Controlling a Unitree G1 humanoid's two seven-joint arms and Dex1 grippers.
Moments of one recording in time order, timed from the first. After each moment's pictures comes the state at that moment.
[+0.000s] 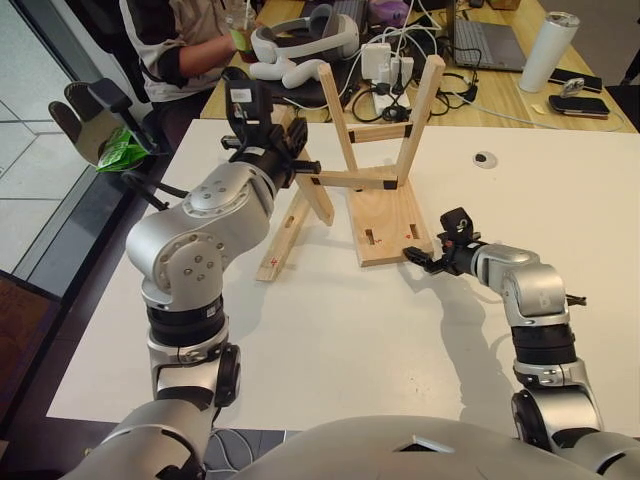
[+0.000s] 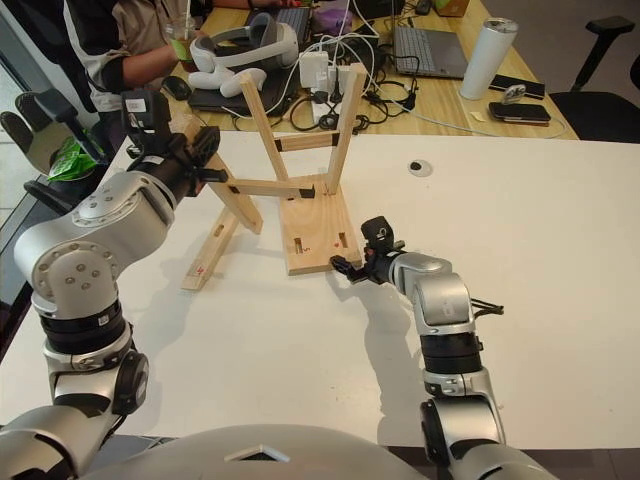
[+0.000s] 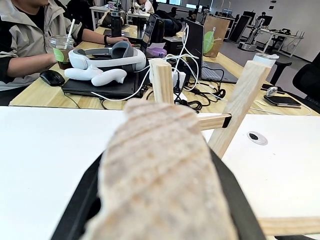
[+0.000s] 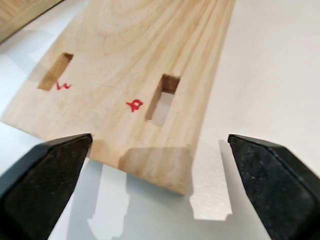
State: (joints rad) left arm -0.54 0.30 0.07 -0.48 -0.82 1.10 0.43; right arm -0.31 -0.17 0.02 -0.05 0.07 1.06 0.57
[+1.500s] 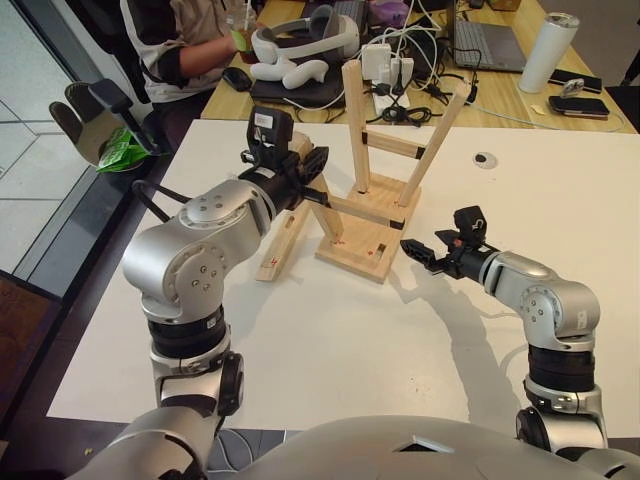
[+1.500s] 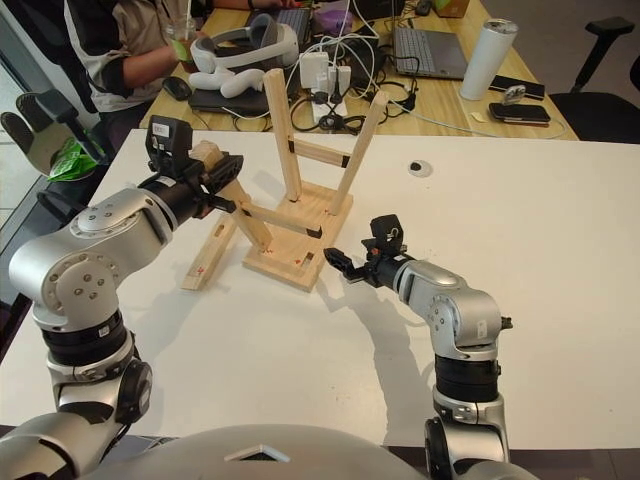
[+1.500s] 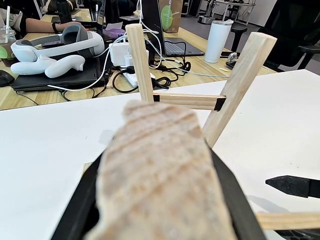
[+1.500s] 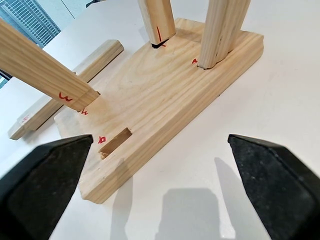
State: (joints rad) left arm -0.49 0.28 0.10 -0.53 -0.60 1.23 0.04; right arm -0.19 -0.22 -0.06 -0.30 0.37 1.08 0.42
